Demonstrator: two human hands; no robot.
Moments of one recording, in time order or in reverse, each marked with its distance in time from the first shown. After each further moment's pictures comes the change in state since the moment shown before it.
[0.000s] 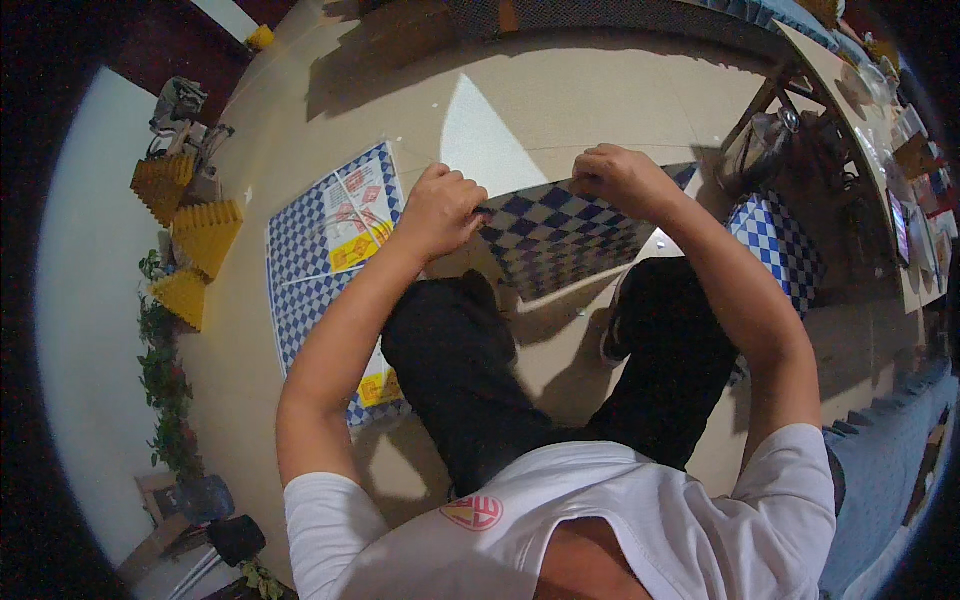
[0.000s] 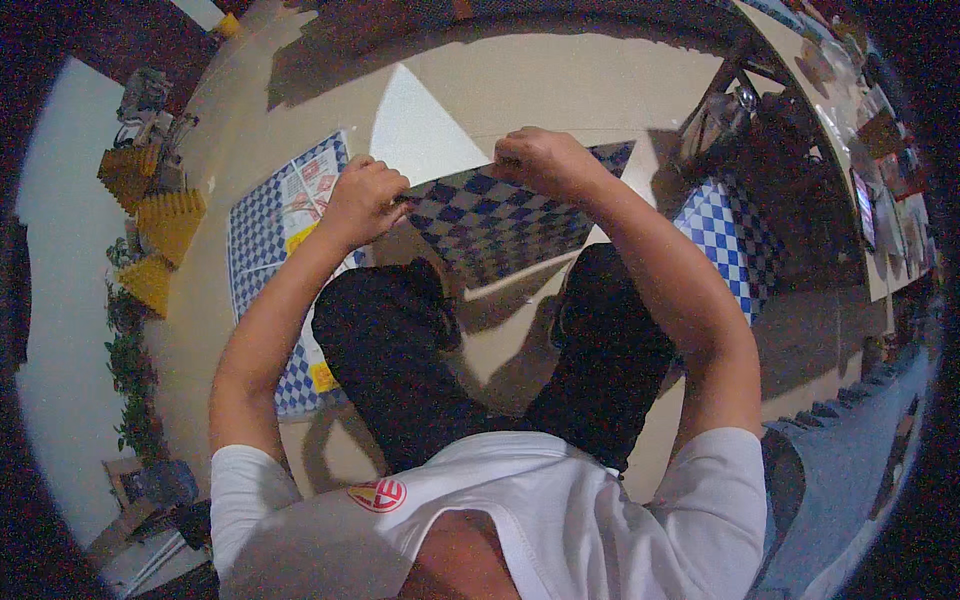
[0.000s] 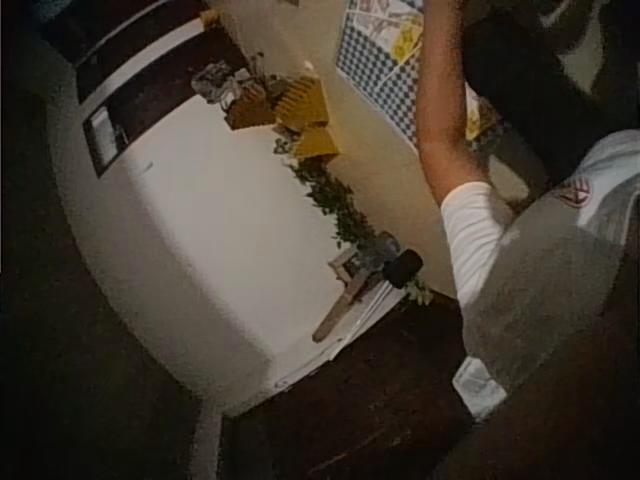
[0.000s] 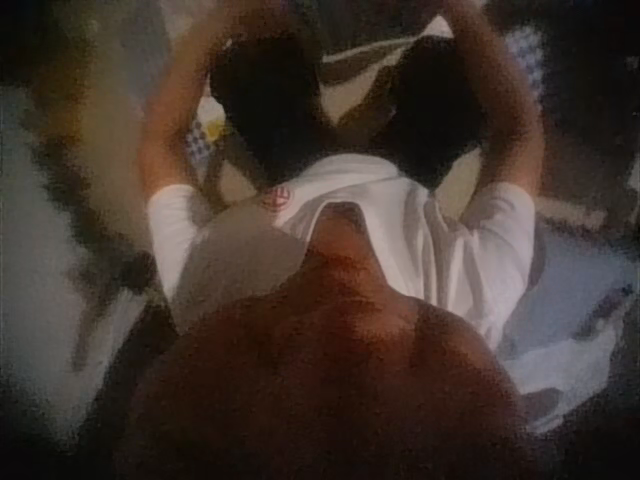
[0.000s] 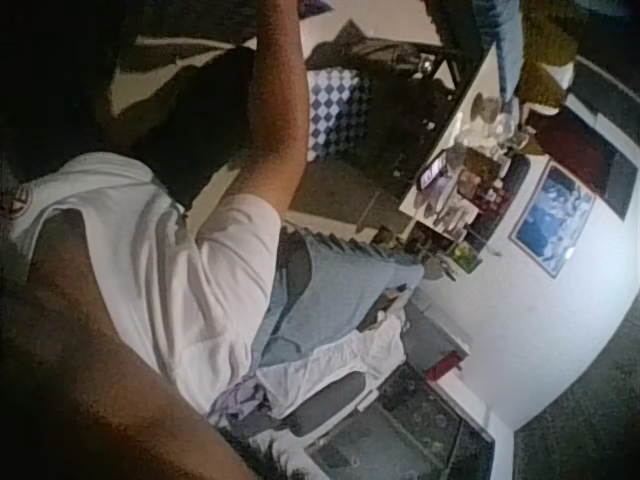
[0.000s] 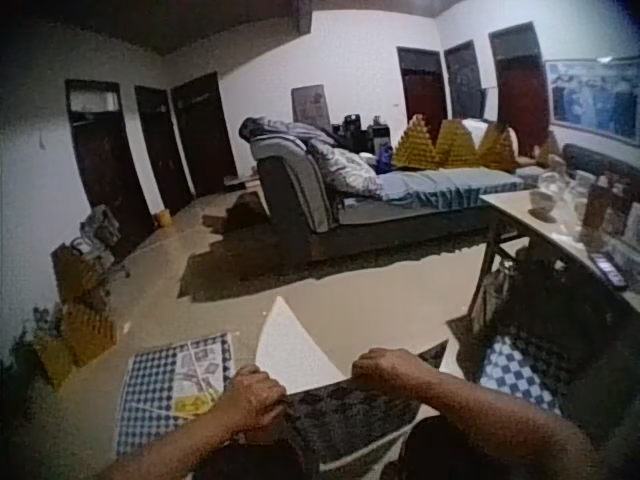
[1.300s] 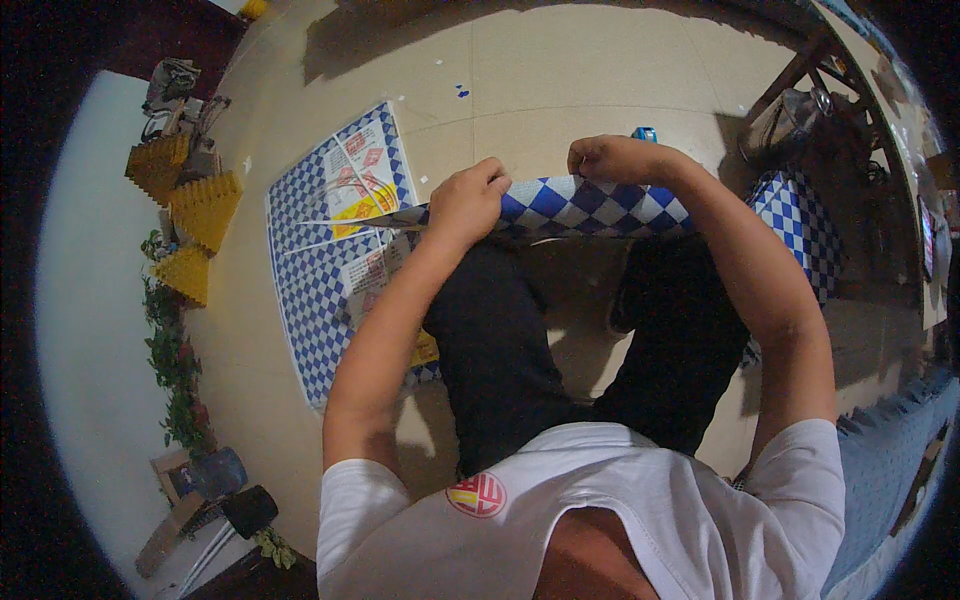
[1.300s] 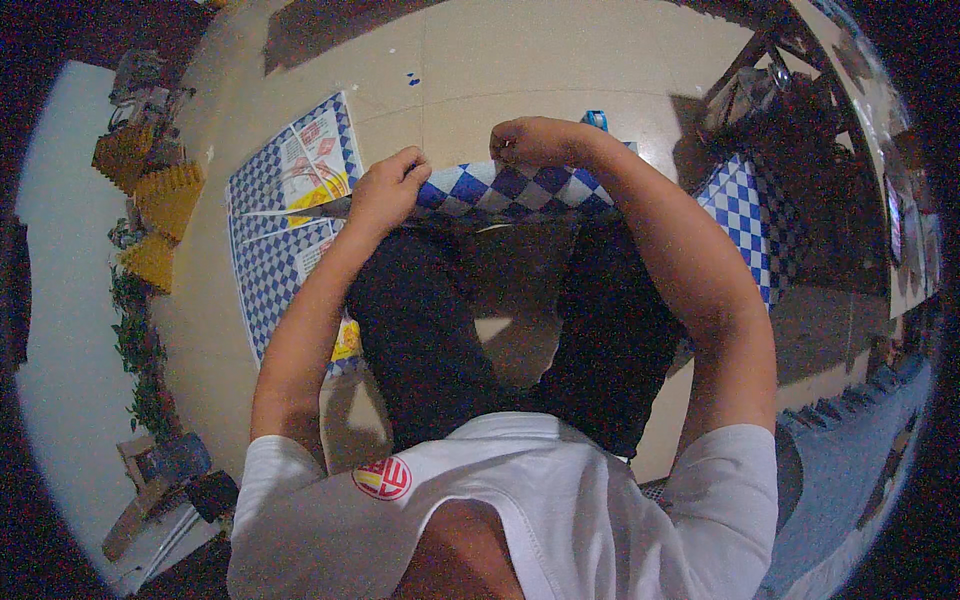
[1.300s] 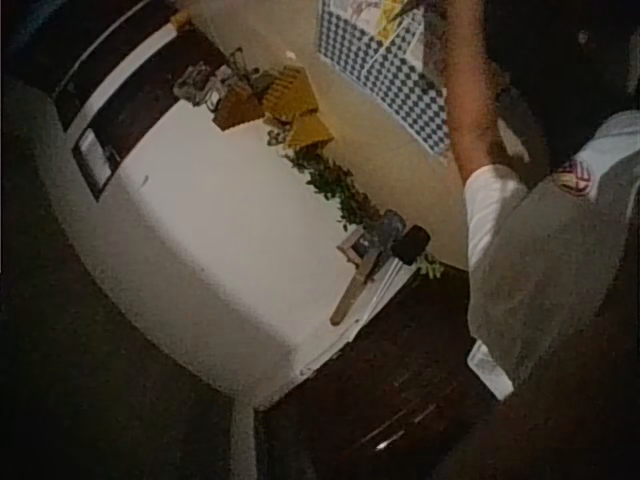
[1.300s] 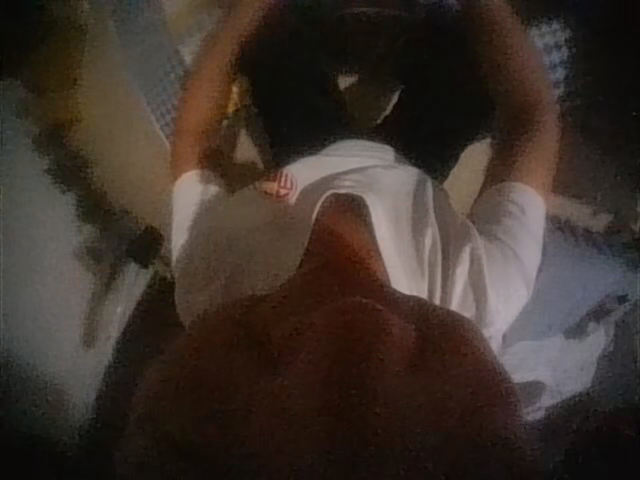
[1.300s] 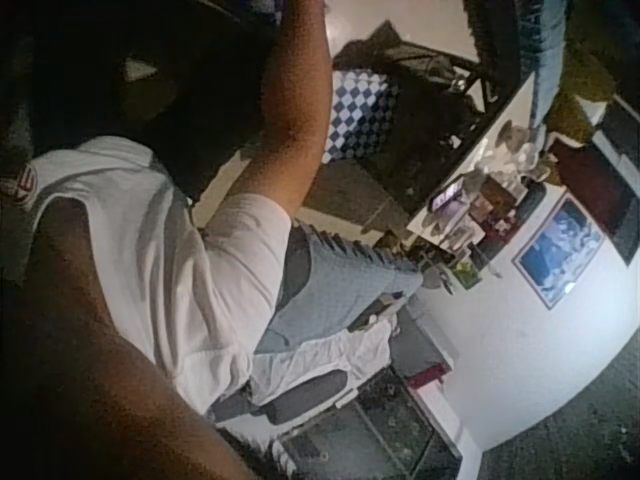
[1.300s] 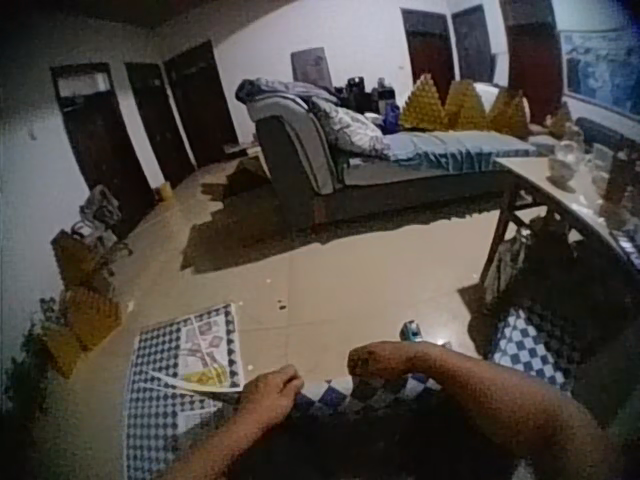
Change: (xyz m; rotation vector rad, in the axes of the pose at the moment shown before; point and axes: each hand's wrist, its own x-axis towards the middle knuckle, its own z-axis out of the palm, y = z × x) left_hand 0.008 0.027 0.051 -0.395 -0.171 -0.820; right_hand 0.032 0.026 0.036 0.502 -0.603 0.369
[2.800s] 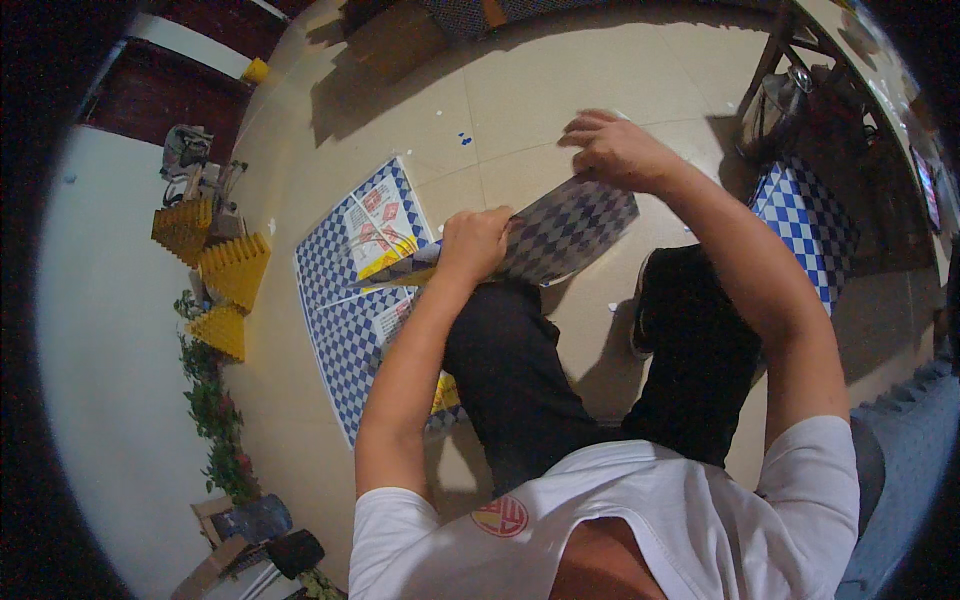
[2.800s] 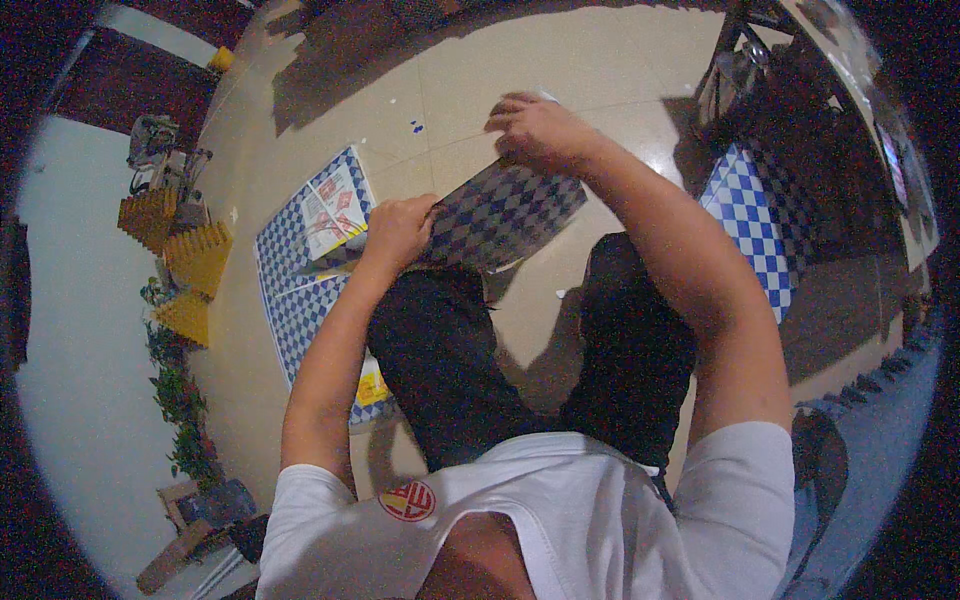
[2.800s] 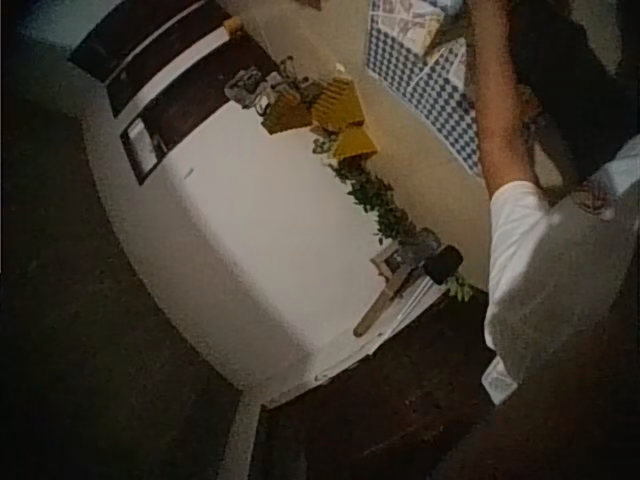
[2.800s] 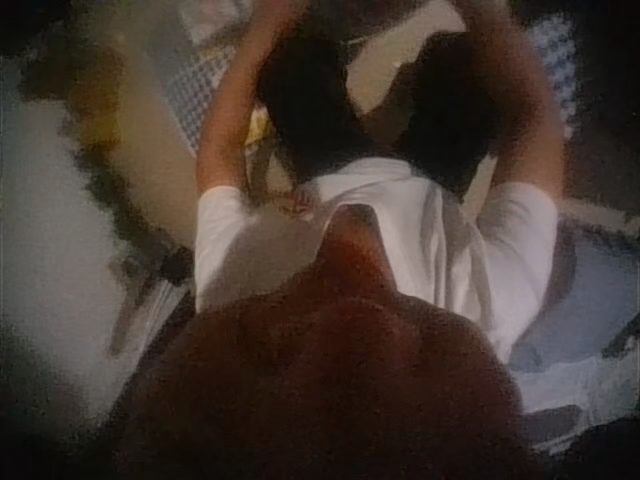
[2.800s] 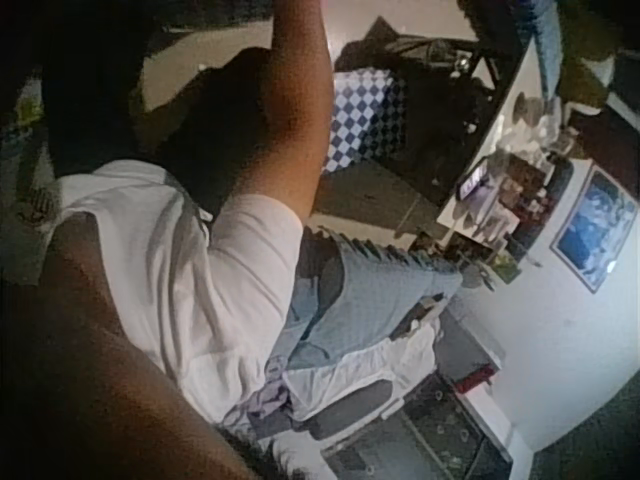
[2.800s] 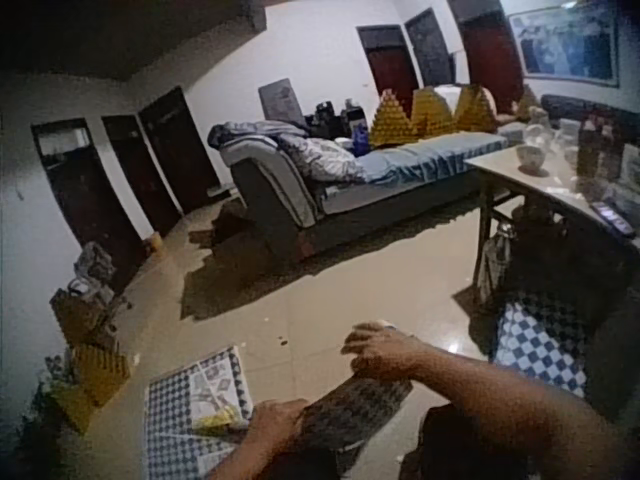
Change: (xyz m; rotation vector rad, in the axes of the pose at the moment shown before) left_hand 0.015 -0.006 0.004 0.286 0.150 0.526; right_hand -0.013 0.019 -0.030 -0.774 0.580 -0.561
